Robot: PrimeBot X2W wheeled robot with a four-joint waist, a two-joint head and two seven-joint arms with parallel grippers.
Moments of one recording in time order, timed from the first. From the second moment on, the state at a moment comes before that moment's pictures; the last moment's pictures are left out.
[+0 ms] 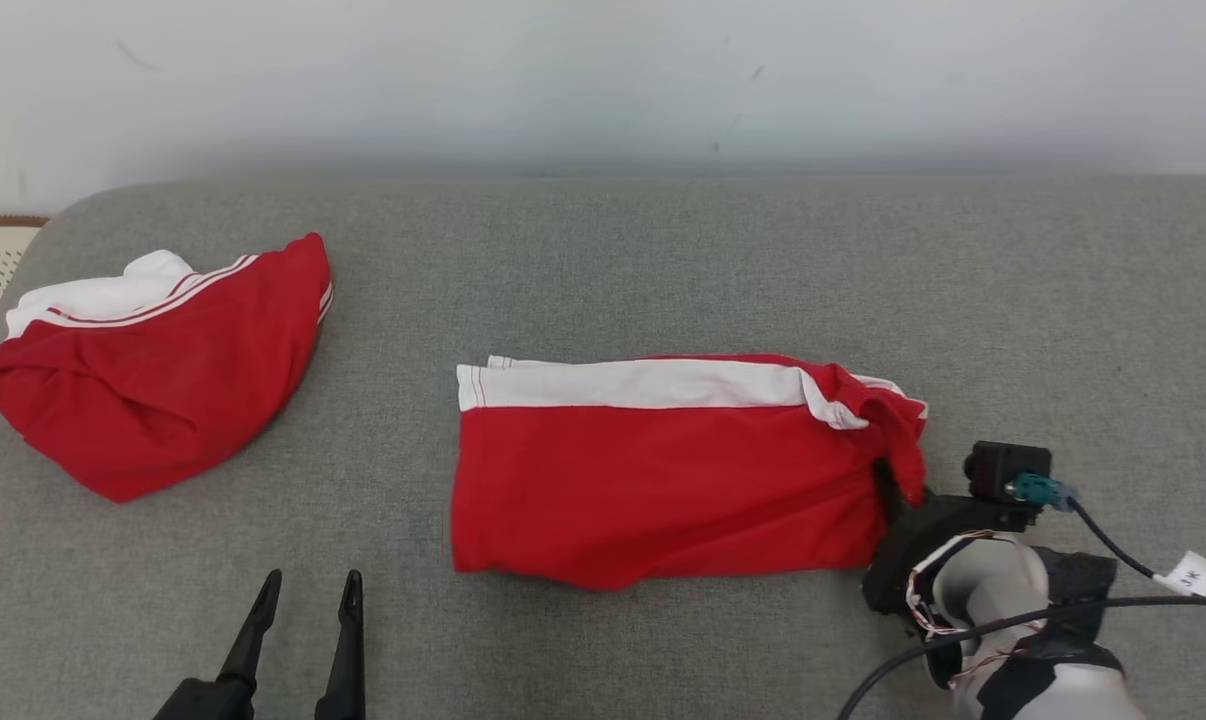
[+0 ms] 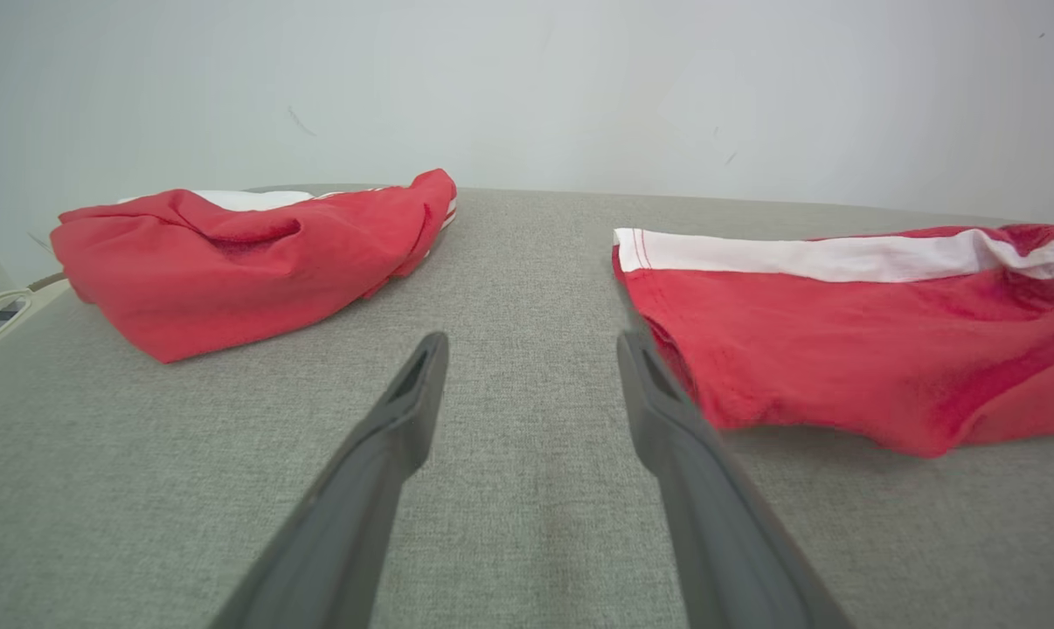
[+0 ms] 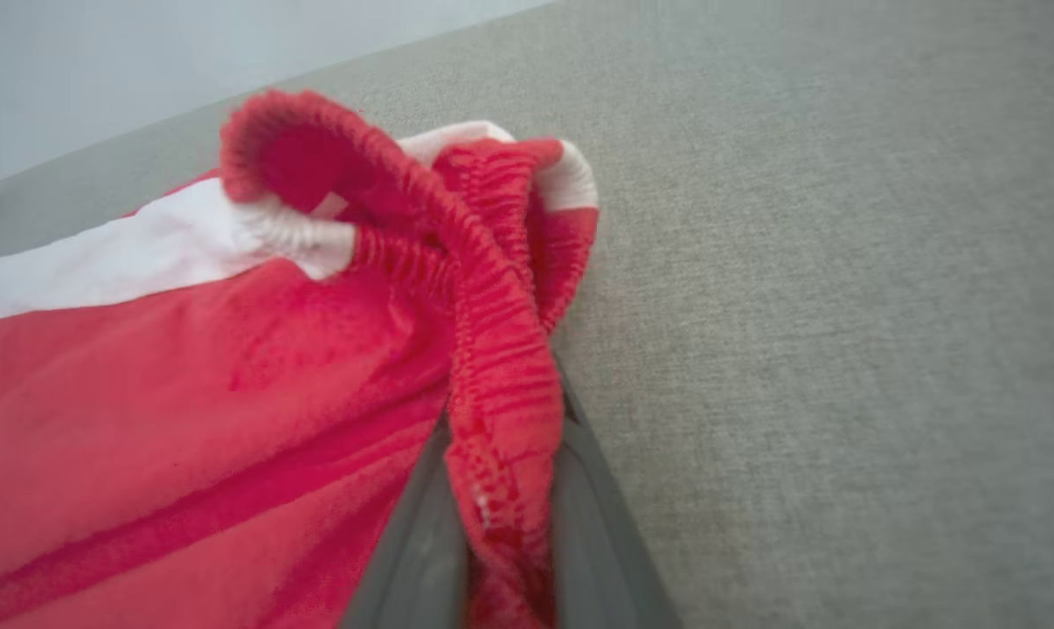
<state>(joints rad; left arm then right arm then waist) -0.09 0.10 -0.09 0.12 -0.13 0.04 -0.26 -0.71 -0.12 0.35 1.15 0.43 0.13 -0.23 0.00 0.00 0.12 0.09</state>
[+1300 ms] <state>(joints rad) -0.06 0.06 -0.09 0.13 -0.12 0.00 -0.26 -0.62 -0.35 0.78 0.46 1.09 0.13 0.12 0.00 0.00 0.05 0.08</state>
